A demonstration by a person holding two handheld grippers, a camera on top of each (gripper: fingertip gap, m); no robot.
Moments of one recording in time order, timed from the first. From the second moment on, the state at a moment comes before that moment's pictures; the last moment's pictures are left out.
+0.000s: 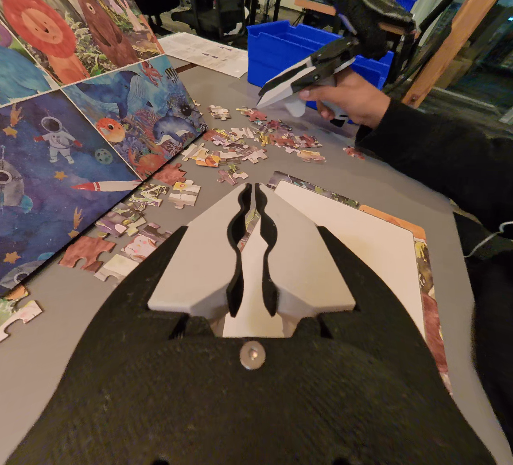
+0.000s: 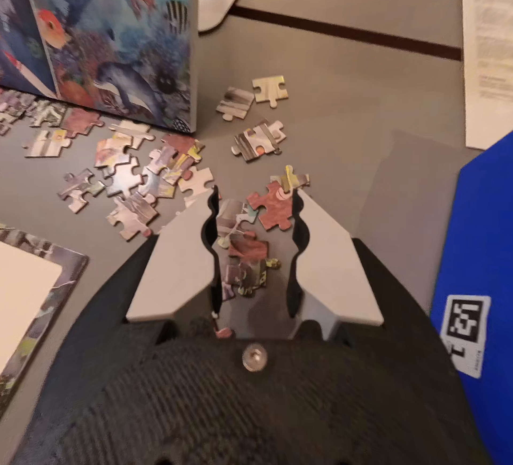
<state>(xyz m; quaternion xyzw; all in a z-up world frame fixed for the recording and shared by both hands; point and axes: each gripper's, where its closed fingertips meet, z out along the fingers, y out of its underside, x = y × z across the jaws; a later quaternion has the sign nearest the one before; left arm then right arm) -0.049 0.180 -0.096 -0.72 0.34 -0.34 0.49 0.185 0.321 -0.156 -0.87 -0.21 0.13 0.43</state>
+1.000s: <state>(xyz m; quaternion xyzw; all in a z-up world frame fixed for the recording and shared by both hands) -0.034 0.173 -0.106 -0.71 0.36 -0.37 0.48 0.217 0.269 -0.112 -0.84 -0.19 0.13 0.50</state>
